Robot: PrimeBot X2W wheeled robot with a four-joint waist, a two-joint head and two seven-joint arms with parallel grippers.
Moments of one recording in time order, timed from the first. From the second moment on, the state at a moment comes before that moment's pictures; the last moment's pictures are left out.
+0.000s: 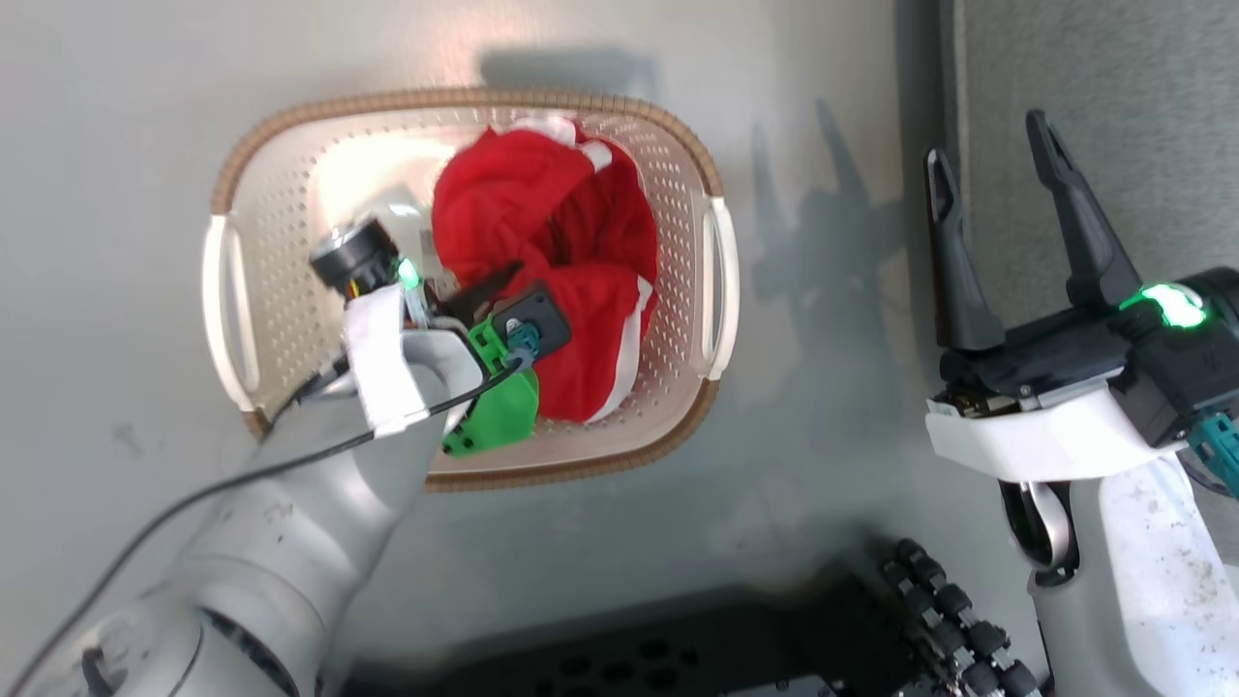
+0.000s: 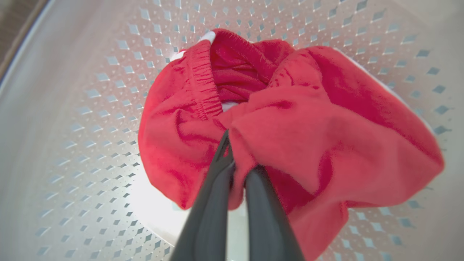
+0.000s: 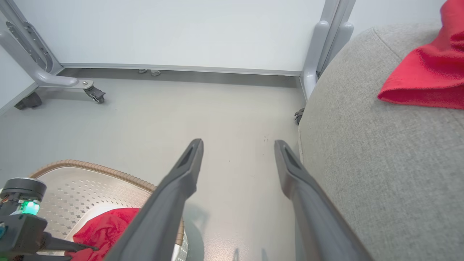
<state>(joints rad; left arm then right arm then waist) -1.03 0.05 -1.05 1.24 -0.04 -0.09 -0.25 -0.33 -0.05 0.06 -0.17 0.05 0.13 -0.26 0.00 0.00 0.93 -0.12</state>
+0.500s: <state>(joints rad) -0.69 0.07 -0.74 0.87 -0.37 -0.11 -0.26 -0.19 -0.05 0.05 -0.10 0.14 0.13 -0.26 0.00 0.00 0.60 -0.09</state>
